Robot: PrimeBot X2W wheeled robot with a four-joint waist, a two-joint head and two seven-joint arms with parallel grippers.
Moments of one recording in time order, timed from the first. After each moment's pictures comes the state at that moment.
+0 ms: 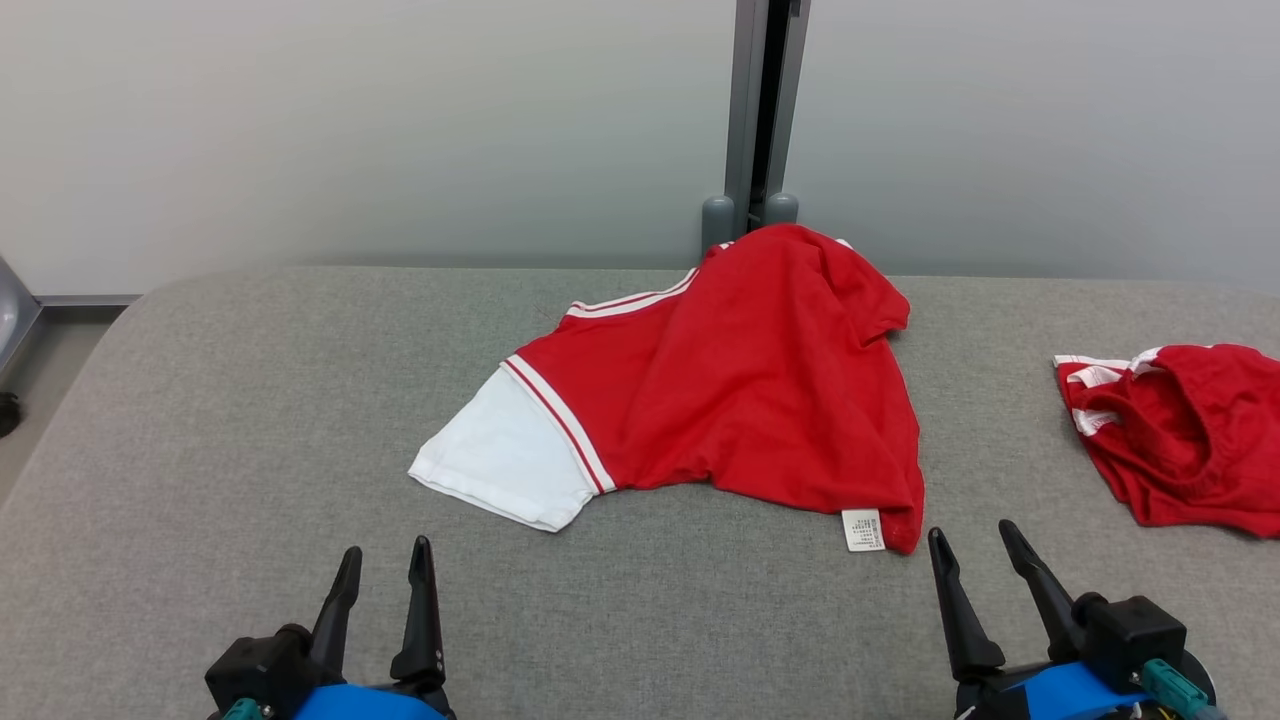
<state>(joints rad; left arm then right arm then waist) 0.02 0.23 -0.36 0.20 -0.61 0.10 -0.26 0.01 -0.05 0.04 0.23 0.15 0.13 -0.21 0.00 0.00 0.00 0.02</state>
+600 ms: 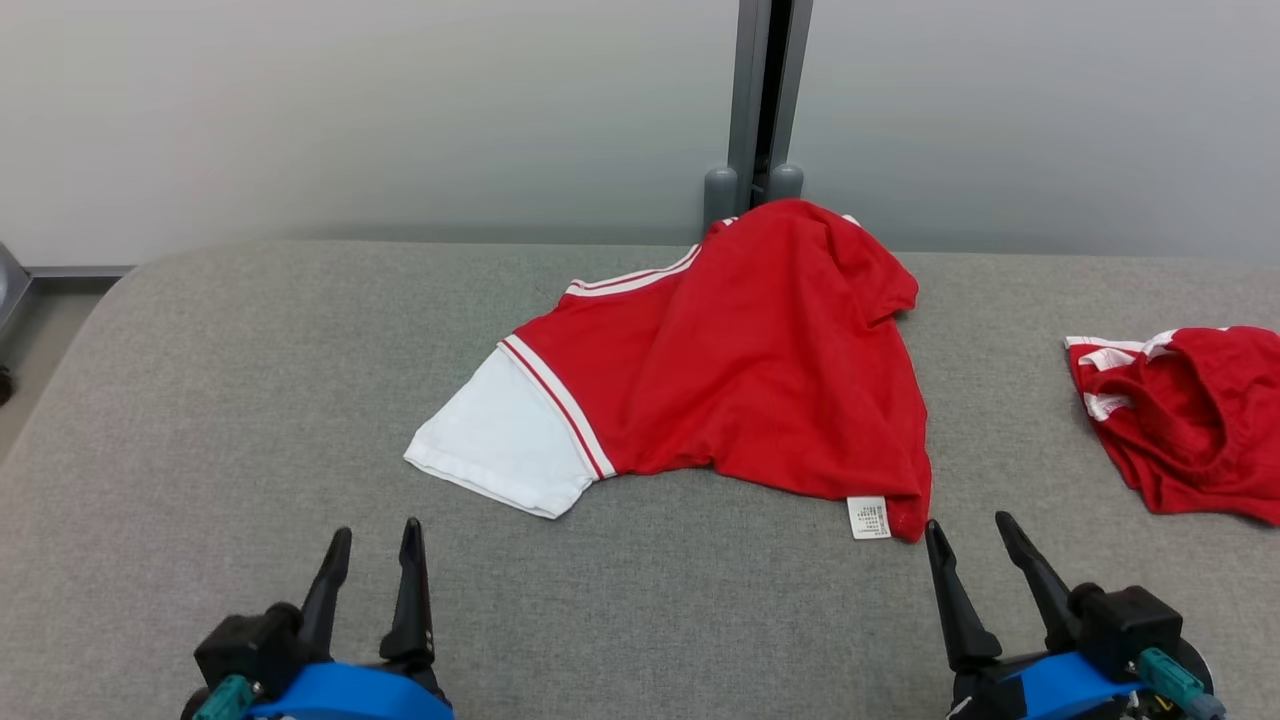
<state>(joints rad) 0.00 0.25 -0.37 0.20 -0.61 0.11 -0.25 0.00 -0.05 0.04 0.23 0.15 0.13 -0.20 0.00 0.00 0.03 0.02</state>
